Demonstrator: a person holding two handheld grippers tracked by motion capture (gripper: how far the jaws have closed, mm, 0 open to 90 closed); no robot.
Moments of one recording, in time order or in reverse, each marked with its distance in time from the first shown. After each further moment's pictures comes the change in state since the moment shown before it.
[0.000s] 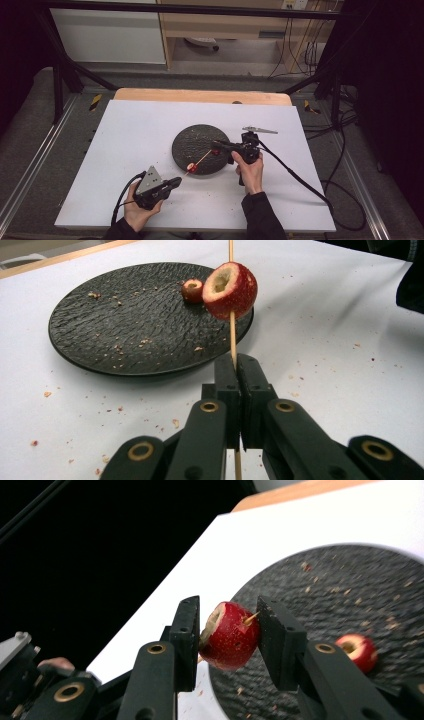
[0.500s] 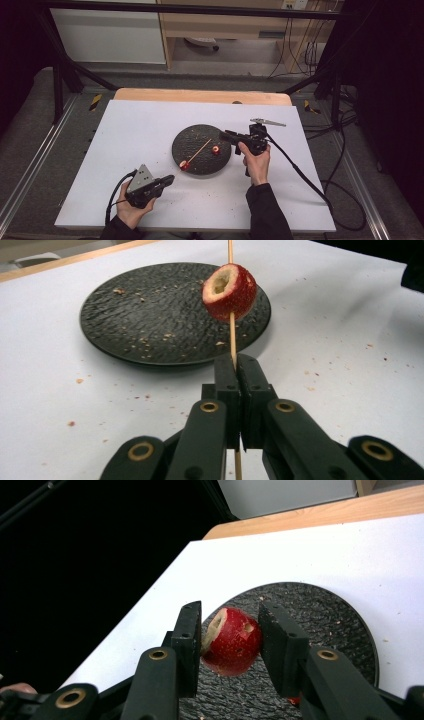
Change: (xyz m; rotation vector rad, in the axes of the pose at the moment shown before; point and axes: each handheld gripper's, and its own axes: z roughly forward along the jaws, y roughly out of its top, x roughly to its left) left arm 0.016 -0.003 -0.015 -0.018 0.032 -0.034; right arm -0.011 0.022 -0.010 -0.037 -0.096 -0.027
